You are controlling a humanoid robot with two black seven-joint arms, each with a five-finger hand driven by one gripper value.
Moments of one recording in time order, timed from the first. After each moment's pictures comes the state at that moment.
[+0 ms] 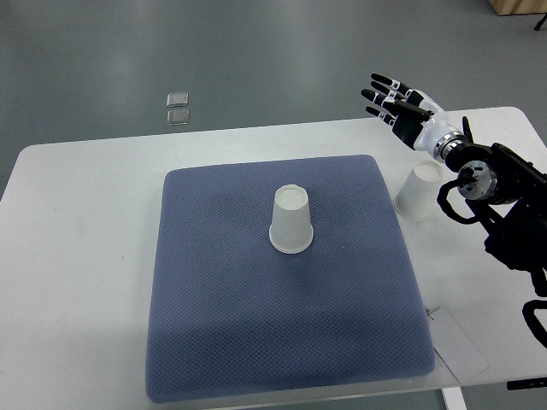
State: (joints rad) left arm -0.02 0.00 -0.05 -0.18 0.06 0.18 -0.05; right arm 0.79 -0.18 0.97 0.61 -0.34 0.19 0.07
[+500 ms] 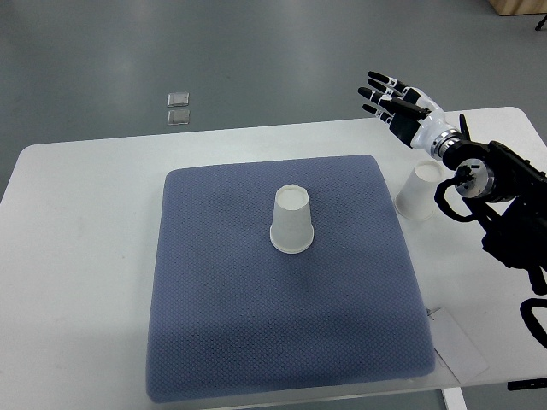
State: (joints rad) left arm -0.02 0.00 -0.05 -0.17 0.05 0.18 -0.05; right arm 0.80 -0.17 0.97 0.61 -0.35 0.19 0.07
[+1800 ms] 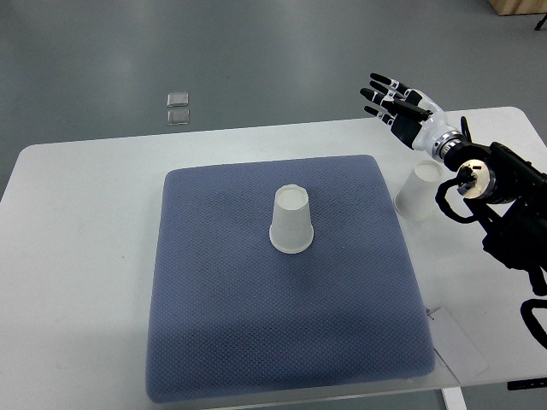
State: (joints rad) left arm -0.02 0.00 -0.05 -0.17 0.05 0.18 -0.05; right arm 0.79 -0.17 0.98 0.60 -0.33 0.19 0.07
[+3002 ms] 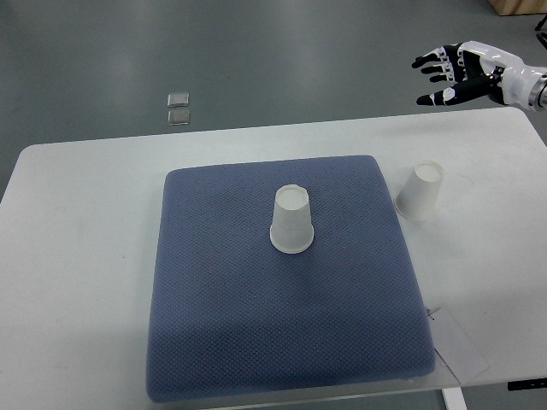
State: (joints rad) left arm -0.02 0.00 -0.05 -0.17 0.05 0.18 -0.05; right arm 0.95 -0.66 0.59 0.83 -0.86 0.39 0.16
